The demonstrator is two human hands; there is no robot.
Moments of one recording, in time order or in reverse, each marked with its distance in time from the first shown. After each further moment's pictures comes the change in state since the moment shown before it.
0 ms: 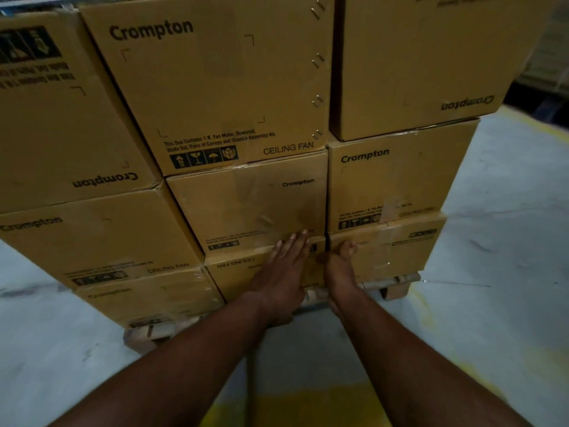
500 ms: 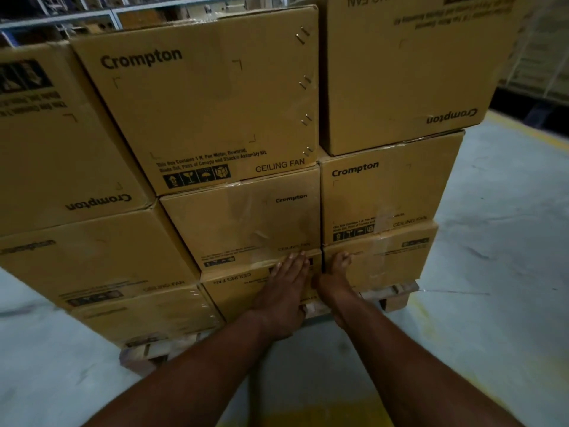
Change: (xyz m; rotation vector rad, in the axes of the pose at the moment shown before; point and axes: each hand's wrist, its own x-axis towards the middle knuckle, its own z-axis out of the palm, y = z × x) left_hand 0.009 0.000 0.019 -0.052 -0.021 0.008; right_hand 0.012 0.000 -0.006 -0.262 -0.101 0.025
